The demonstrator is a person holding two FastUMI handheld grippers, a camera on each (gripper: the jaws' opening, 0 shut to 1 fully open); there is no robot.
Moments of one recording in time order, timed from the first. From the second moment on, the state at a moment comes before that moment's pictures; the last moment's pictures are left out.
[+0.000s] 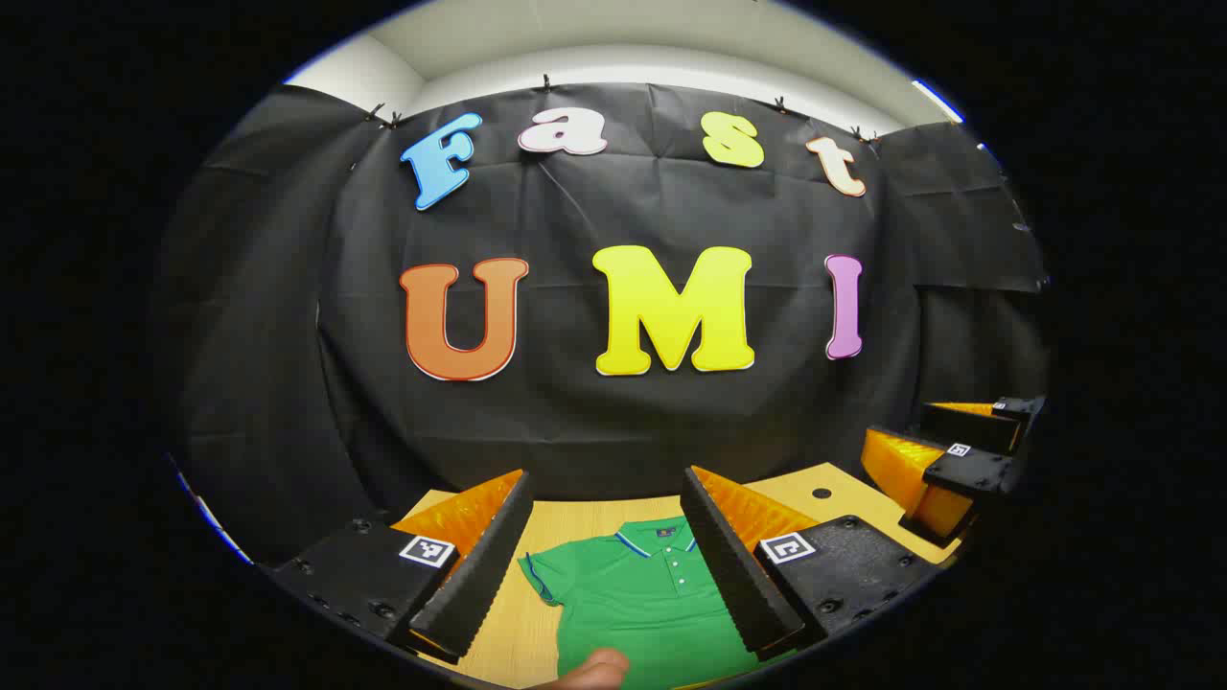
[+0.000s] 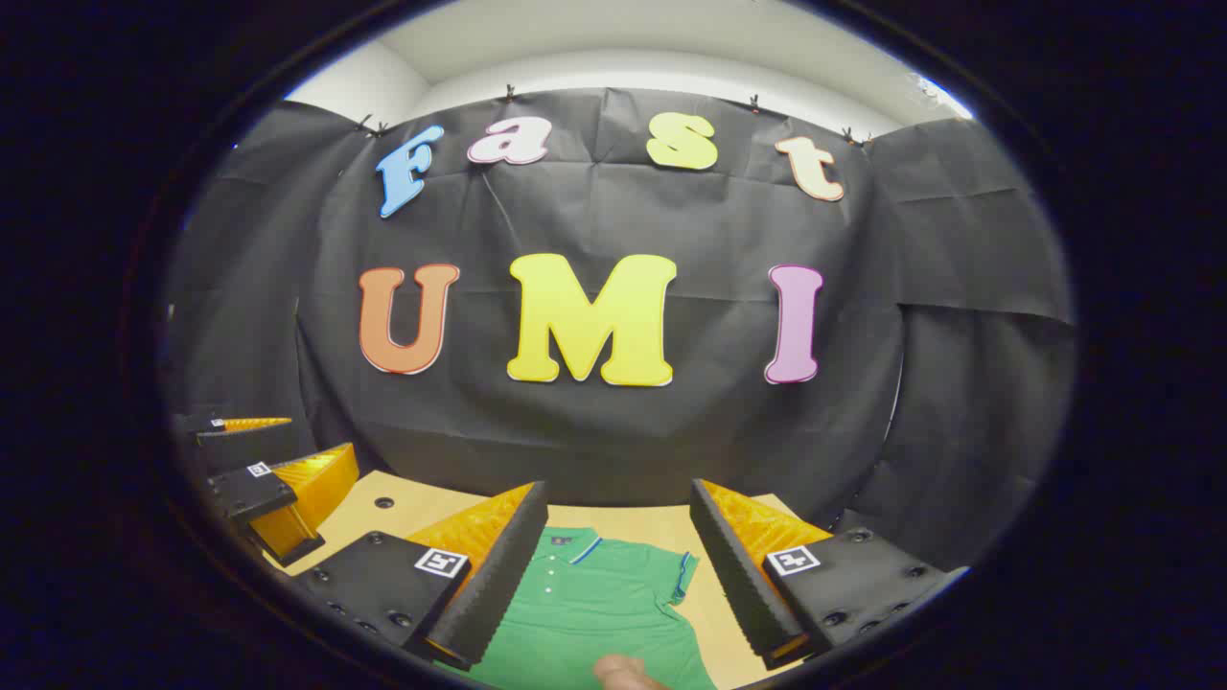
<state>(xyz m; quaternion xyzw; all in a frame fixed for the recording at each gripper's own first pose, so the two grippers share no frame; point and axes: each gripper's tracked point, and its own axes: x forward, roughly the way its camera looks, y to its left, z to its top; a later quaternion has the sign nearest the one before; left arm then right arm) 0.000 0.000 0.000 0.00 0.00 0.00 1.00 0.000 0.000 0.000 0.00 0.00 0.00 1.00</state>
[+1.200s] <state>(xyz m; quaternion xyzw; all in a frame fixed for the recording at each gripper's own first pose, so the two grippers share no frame) -0.009 -0.028 -0.017 0.00 0.02 0.01 1.00 0.077 -0.054 -0.063 -0.02 0.06 -0.01 1.00</state>
